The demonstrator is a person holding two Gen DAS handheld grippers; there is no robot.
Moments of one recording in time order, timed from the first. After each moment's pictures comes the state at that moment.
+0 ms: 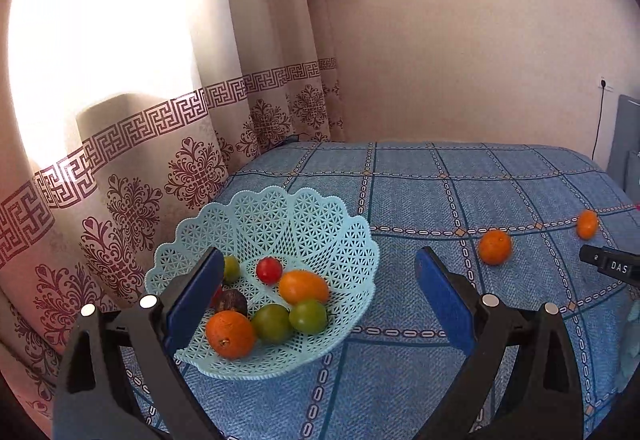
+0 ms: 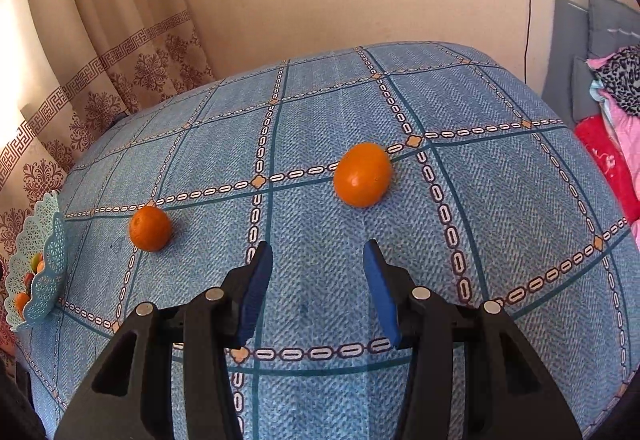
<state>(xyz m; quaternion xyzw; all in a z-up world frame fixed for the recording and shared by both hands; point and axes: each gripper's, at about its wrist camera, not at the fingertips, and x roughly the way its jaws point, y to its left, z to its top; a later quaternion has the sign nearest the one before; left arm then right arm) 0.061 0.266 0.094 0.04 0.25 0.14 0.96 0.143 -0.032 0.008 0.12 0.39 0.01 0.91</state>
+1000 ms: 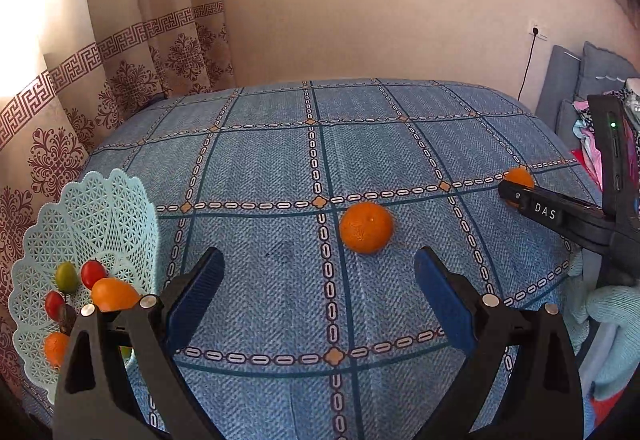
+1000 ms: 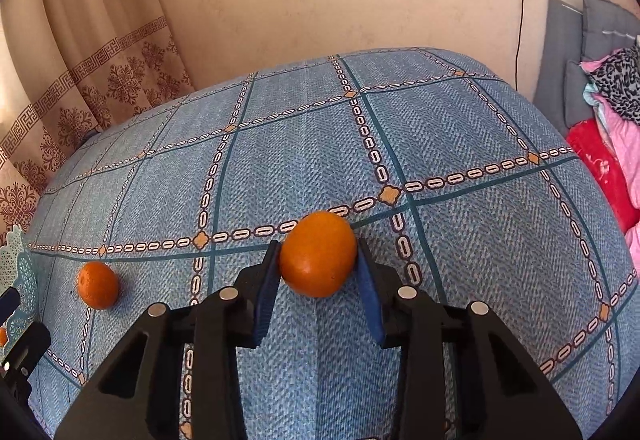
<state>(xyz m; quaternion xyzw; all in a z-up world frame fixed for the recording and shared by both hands) 0.147 0.181 0.054 0.03 0.37 -0.02 0.93 0.200 -0.053 0.002 0.11 0.39 -0.01 0.91</state>
